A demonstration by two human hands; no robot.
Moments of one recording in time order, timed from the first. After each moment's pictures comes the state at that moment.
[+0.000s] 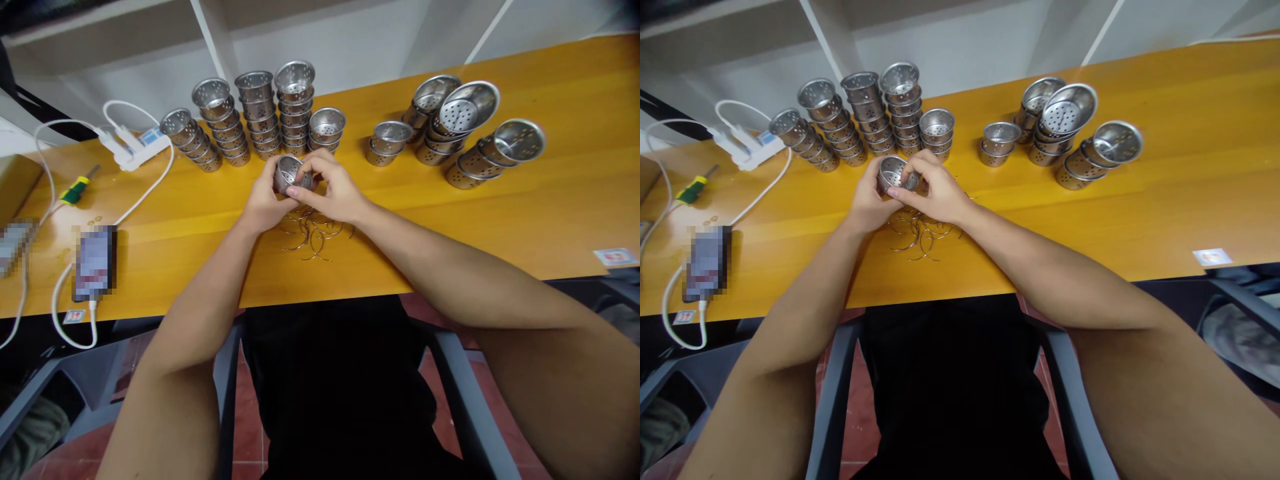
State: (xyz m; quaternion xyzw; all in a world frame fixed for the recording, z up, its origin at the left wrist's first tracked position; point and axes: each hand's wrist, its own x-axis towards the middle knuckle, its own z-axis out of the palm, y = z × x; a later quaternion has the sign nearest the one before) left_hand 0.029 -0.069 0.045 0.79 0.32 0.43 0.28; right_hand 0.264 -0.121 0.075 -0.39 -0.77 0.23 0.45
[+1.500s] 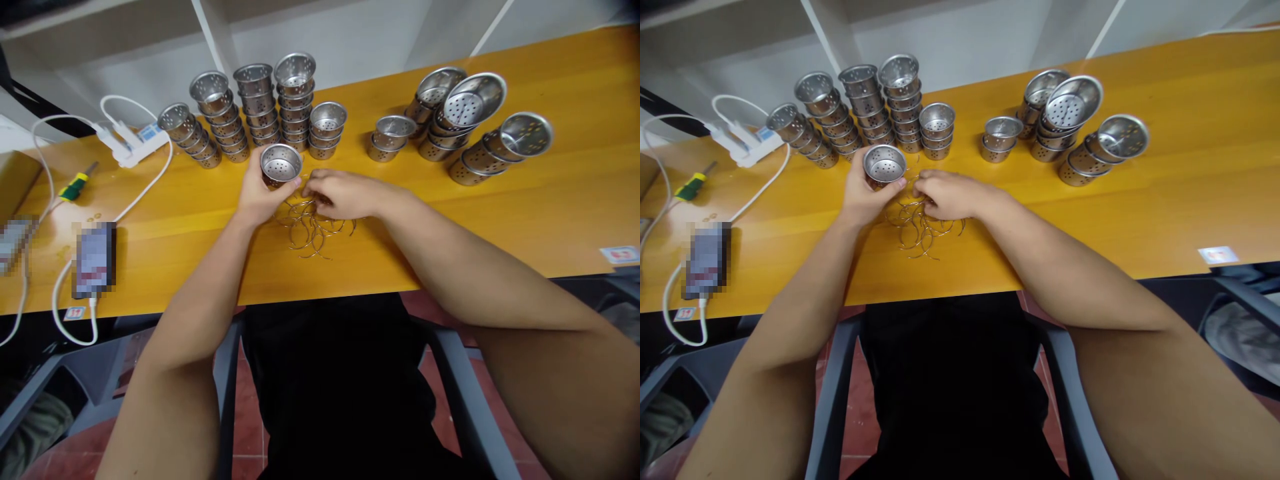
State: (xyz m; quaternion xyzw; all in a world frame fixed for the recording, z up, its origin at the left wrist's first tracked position) left_hand 0.024 -0.053 0.039 0.76 0.37 0.46 0.26; right_hand 0.298 -0.112 0.089 -0.39 -0.89 0.17 0.13
